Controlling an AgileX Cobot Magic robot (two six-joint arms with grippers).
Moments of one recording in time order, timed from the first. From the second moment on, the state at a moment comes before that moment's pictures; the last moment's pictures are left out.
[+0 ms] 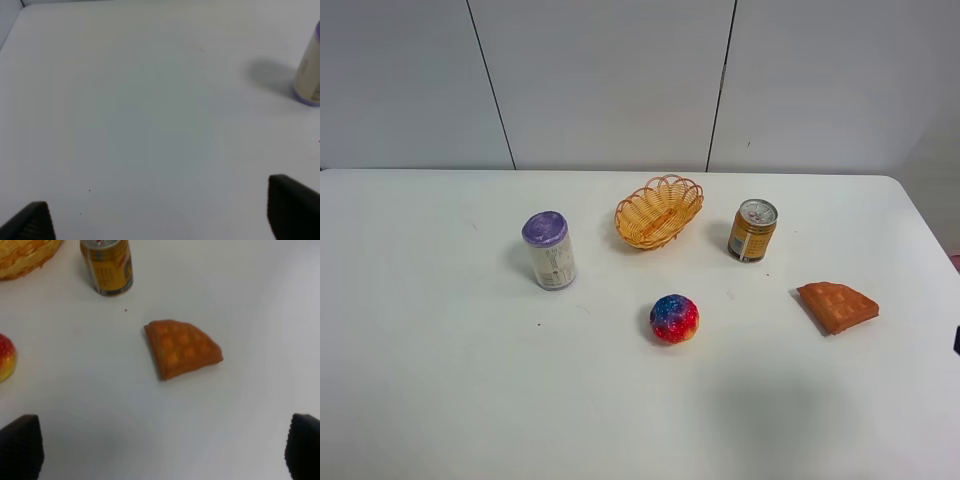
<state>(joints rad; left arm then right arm) 0.02 -0.01 -0.51 0.07 1.05 -0.04 0.04 0.28 -0.59 0.03 1.02 0.02</state>
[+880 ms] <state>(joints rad) 0.02 -0.01 -0.51 0.07 1.05 -0.04 0.13 1.26 -0.86 -0.09 0.78 -0.15</state>
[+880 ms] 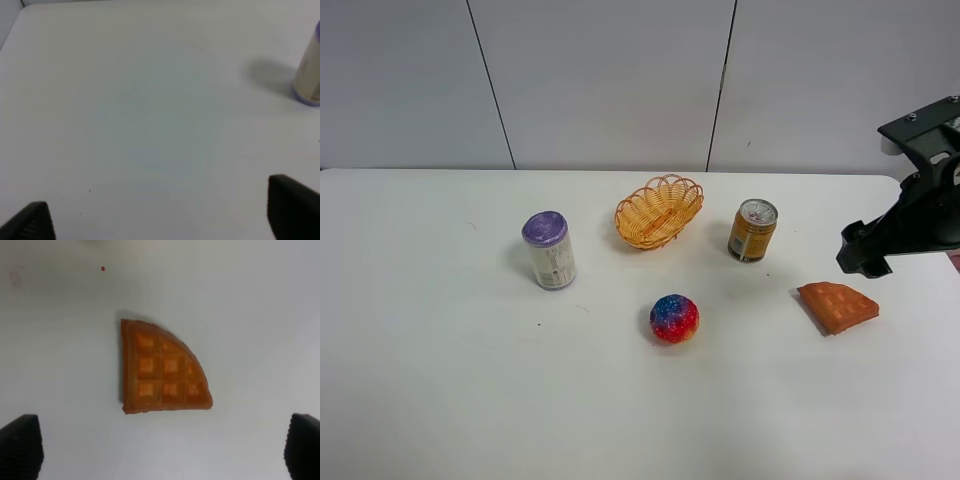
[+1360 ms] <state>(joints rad) 0.02 -0.01 -0.51 0.07 1.05 -0.04 -0.06 1.47 -0.86 0.12 0.62 -0.34</state>
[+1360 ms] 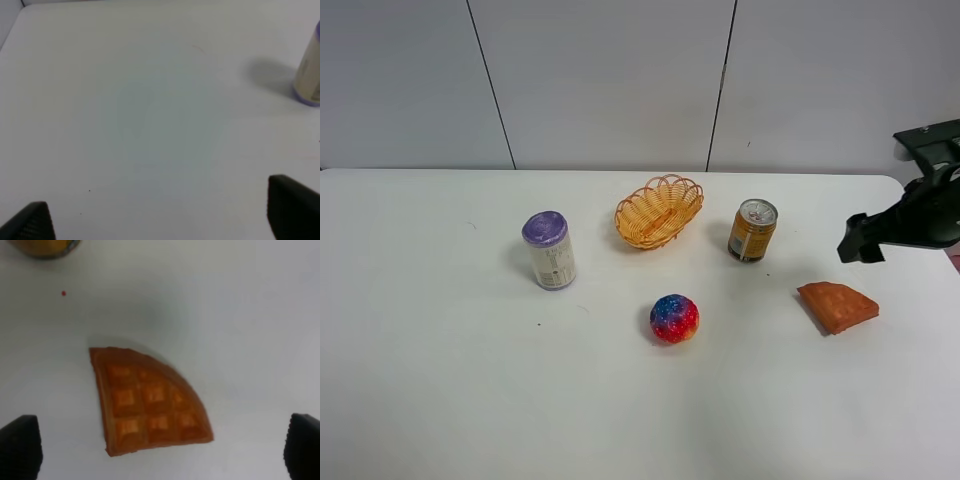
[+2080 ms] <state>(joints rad) 0.02 -0.01 -0.51 0.07 1.05 -0.04 -0.03 1.87 -0.86 0.10 0.47 -0.45</state>
